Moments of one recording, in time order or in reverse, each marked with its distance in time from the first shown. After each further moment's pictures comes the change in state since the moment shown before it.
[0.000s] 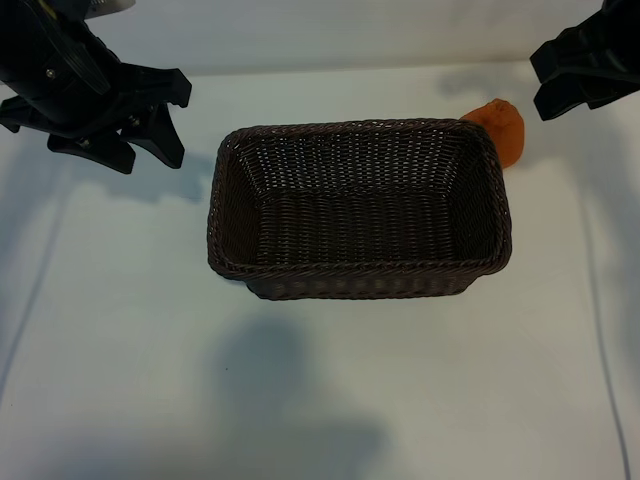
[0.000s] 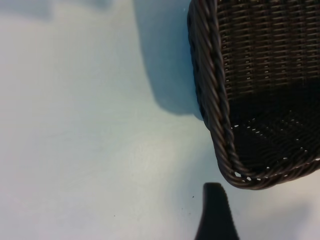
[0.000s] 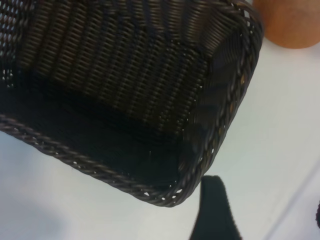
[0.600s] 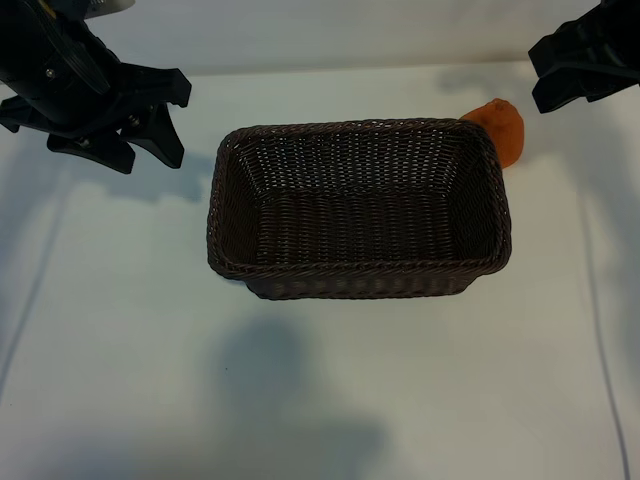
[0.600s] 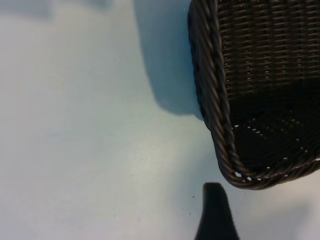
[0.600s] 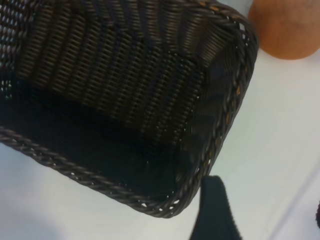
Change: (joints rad) left arm 0.000 0.000 0.000 0.000 0.000 0.000; right arm 0.000 0.000 0.000 0.000 -0.029 0.000
